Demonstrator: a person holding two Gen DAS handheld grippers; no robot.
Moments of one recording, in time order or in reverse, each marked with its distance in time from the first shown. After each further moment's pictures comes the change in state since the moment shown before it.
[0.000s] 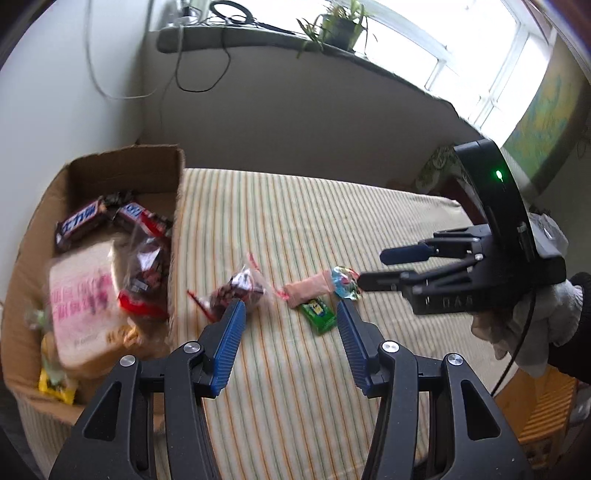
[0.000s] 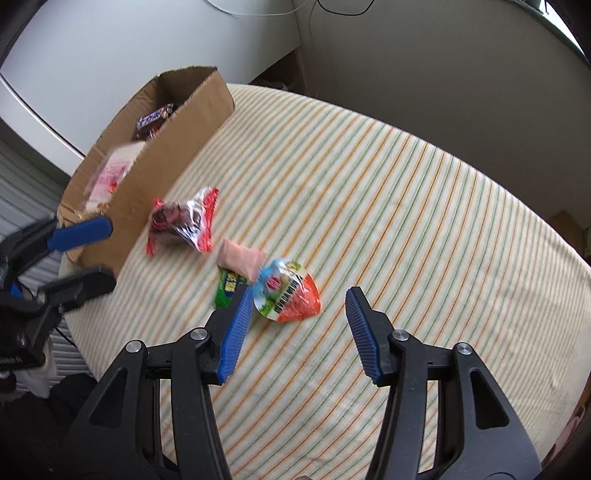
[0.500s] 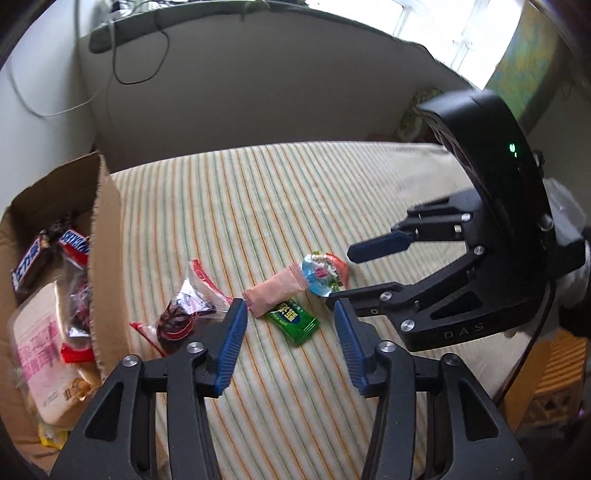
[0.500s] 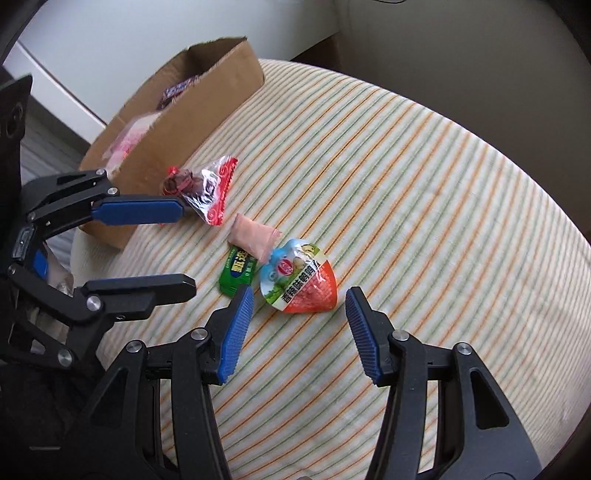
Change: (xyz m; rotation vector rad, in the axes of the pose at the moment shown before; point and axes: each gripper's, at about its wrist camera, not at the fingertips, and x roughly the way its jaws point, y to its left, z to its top) left arm 0.047 -0.033 0.008 0.175 0.149 -0.016; right arm 0.025 0.000 -0.001 -0.110 0.048 0.114
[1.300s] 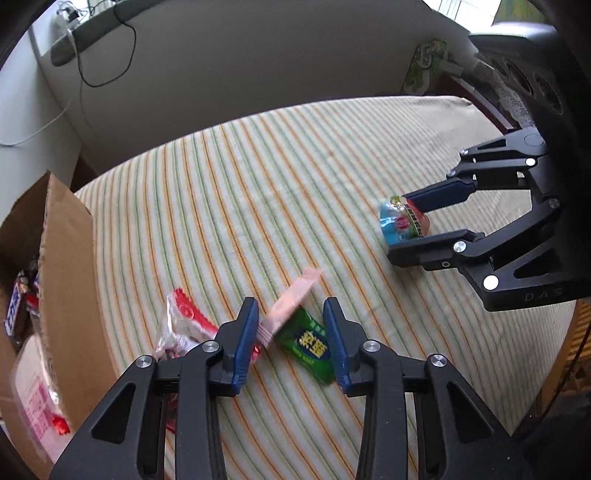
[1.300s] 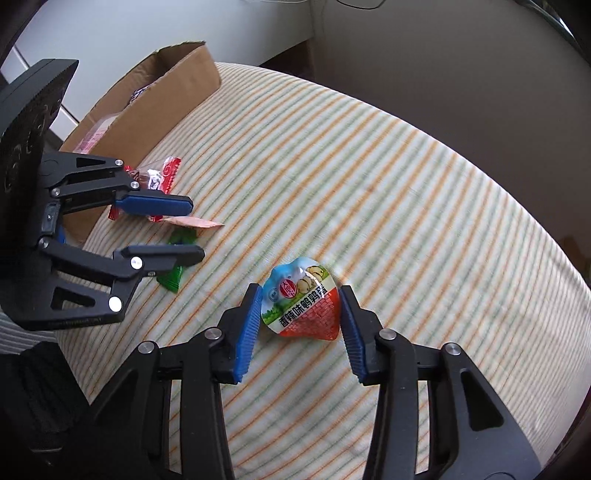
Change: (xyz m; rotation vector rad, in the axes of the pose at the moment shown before) left arm 0.060 -0.002 0.023 0.122 0.113 0.077; right arm -0.004 -0.032 0.000 0.004 -0.027 -0.107
